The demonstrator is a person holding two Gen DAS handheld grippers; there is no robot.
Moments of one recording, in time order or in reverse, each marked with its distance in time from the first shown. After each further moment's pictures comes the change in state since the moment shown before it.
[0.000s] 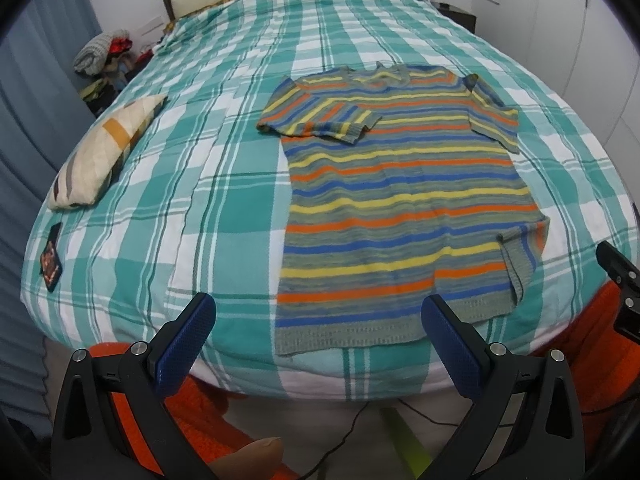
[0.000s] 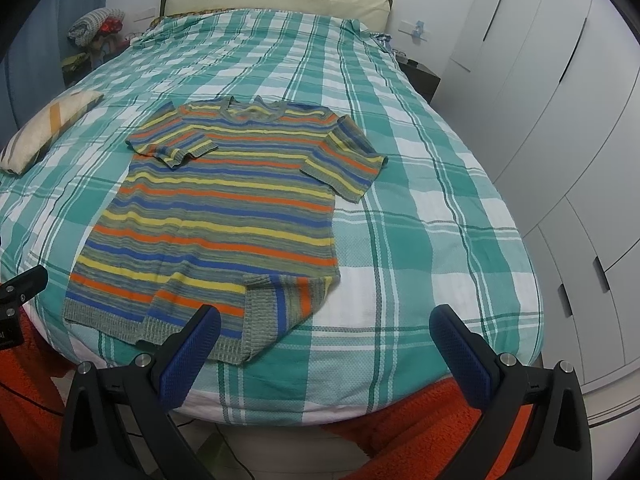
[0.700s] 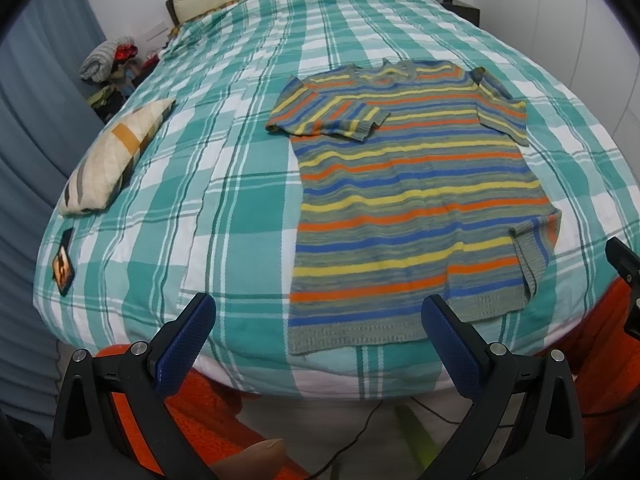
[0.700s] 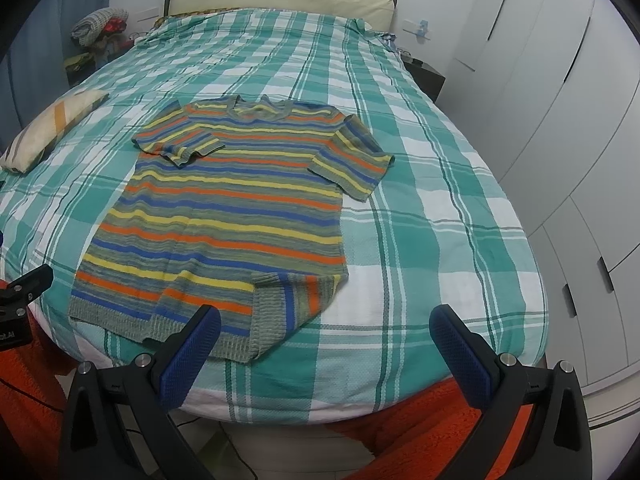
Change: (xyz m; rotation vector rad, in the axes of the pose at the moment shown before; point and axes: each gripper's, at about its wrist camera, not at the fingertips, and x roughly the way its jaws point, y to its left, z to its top) left arm 0.000 -0.002 -0.001 0.028 -0.001 0.050; right arm -0.002 0.009 -0.002 -0.007 0.002 0.011
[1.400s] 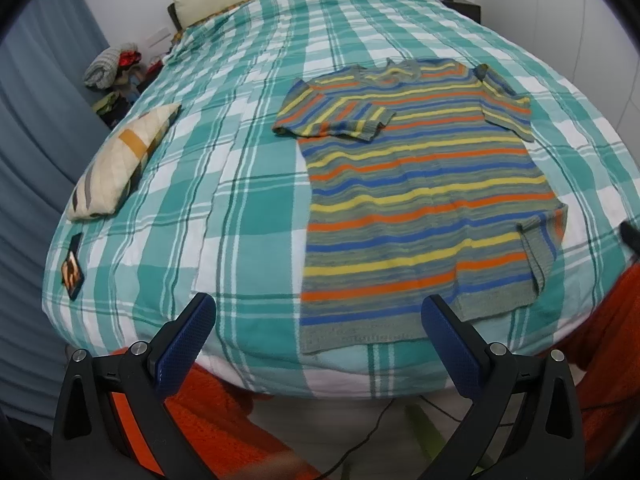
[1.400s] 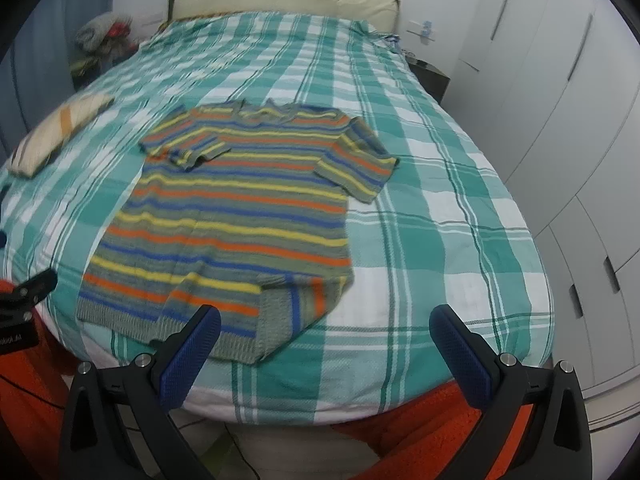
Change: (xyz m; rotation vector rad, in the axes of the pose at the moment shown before) left arm -0.001 0.004 -0.001 0.010 -0.002 0.039; right arm -0.002 -0.009 0.000 0.035 -0.014 0.018
